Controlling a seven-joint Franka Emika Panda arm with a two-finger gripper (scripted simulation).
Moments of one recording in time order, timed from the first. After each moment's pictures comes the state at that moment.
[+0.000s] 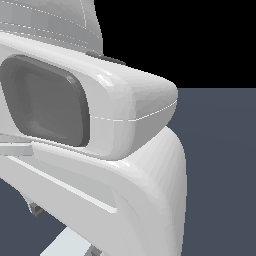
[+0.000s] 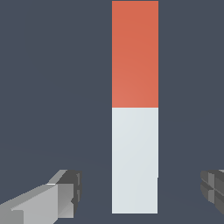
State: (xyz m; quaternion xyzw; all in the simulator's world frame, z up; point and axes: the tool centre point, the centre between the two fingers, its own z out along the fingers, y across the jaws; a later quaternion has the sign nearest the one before) arm -0.060 -0.209 0.067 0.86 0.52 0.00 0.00
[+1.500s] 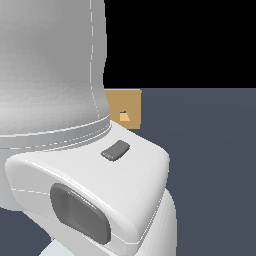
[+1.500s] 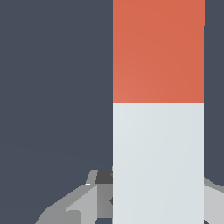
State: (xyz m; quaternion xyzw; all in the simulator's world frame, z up) arm -0.059 -0.204 0.020 0.85 0.52 0.00 0.00
